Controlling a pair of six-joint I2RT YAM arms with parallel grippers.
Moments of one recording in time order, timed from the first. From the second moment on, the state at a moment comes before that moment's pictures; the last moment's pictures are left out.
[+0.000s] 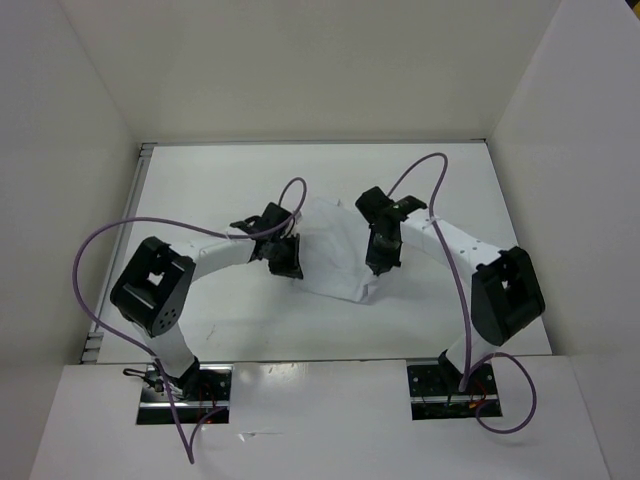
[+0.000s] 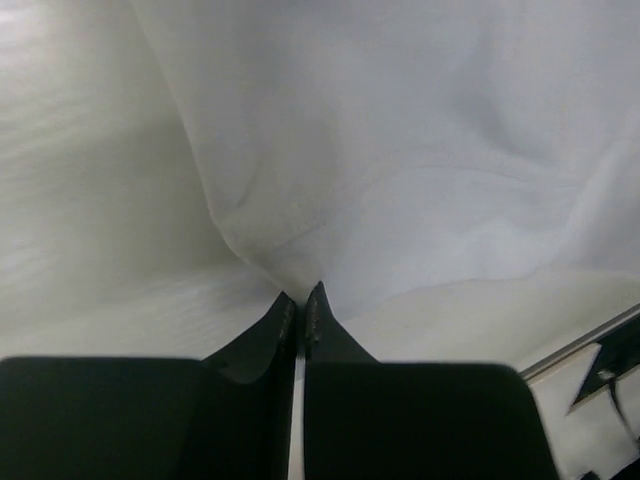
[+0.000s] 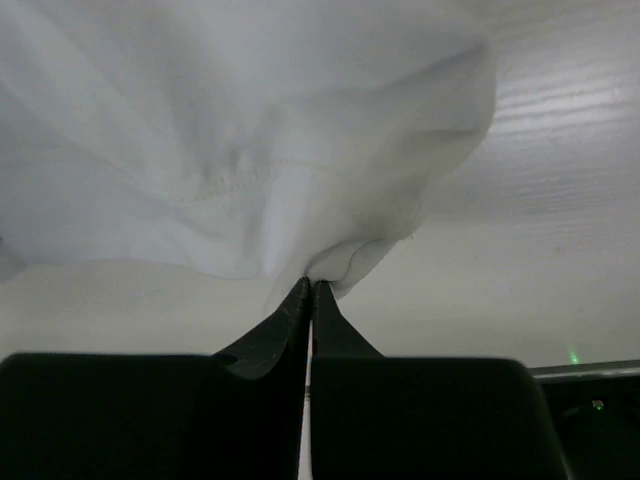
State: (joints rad) left arm -0.56 1.73 0.98 -0.30 0.25 -0.58; right arm 0.55 1.61 1.17 -0.96 0.12 0.77
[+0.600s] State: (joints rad) left arm -0.21 1.66 1.57 -0.49 0.35 -0.39; right arm 0.25 1.60 1.76 -0.85 0.09 0.57
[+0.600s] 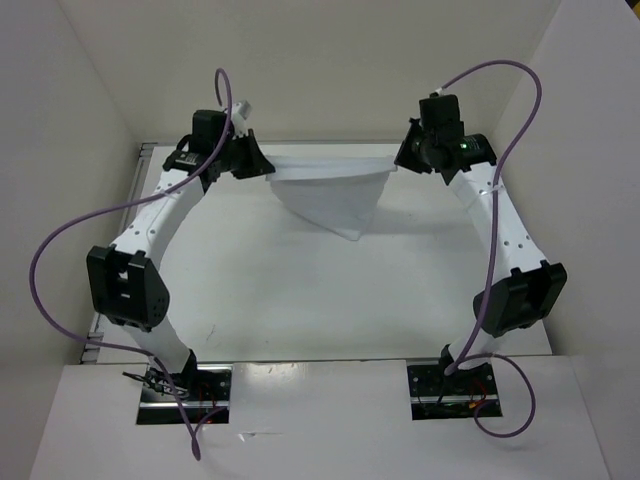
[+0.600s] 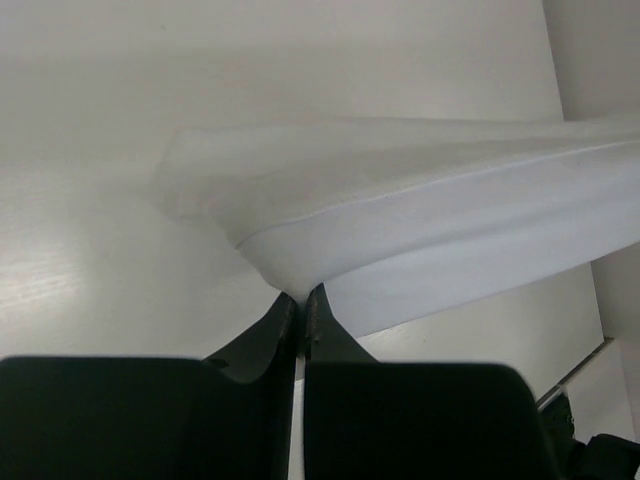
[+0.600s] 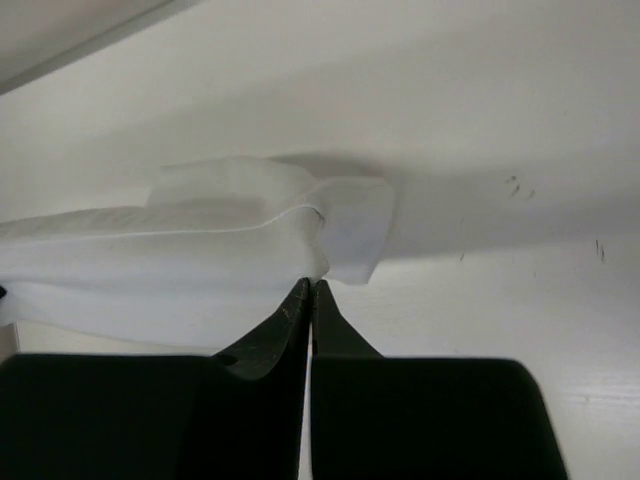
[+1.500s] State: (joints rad) left arm -0.15 1.06 1.50 -0.51 0.79 -0.38; right arm 0.26 1.00 1.78 -0.83 -0.17 0.41
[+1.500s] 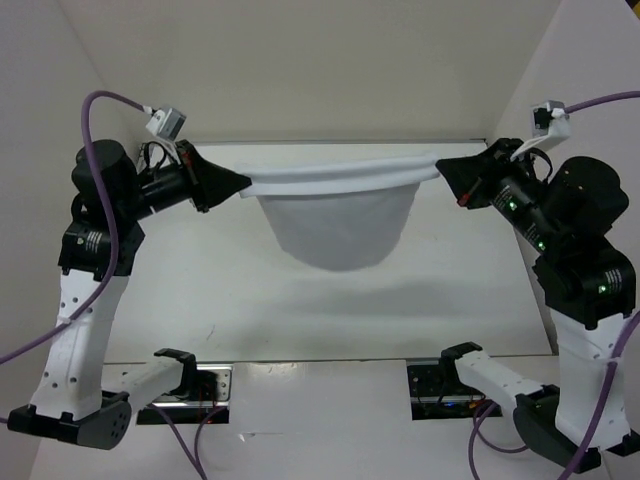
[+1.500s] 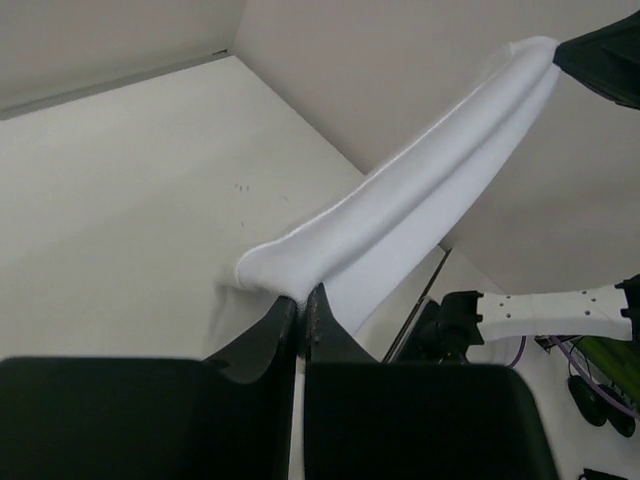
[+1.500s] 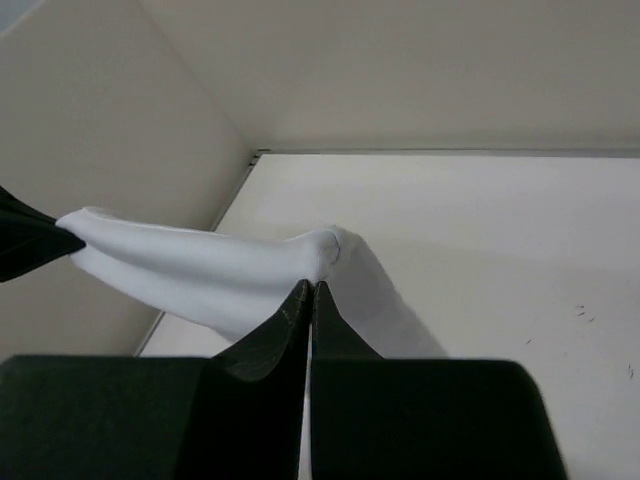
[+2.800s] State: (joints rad) left arm -0.14 1.77 1.25 -0.37 0.69 -0.46; right arm 0.16 1.69 1.32 -0.75 -0.26 0.44
